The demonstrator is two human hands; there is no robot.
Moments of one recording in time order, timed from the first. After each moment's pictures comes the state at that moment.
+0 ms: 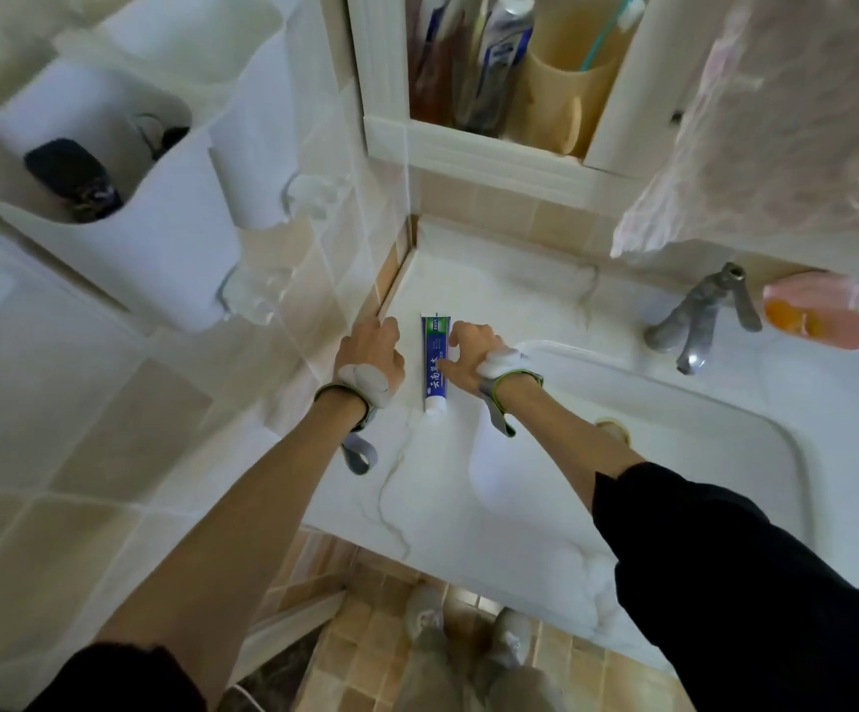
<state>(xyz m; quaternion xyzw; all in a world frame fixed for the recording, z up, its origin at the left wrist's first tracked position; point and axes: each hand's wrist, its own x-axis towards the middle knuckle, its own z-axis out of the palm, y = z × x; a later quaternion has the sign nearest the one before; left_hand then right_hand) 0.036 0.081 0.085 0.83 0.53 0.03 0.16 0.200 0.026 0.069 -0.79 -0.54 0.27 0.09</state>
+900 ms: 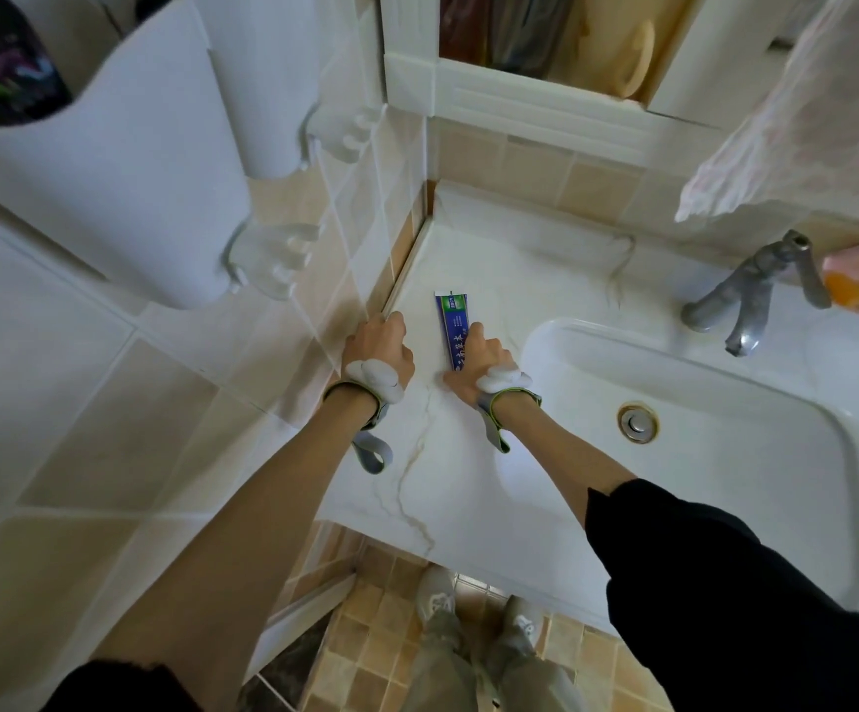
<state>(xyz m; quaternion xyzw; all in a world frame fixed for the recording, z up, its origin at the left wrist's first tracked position) 0.019 0.089 0.052 0.82 0.54 0.00 0.19 0.163 0.024 0.017 -0.84 -0.46 0.29 0.09</state>
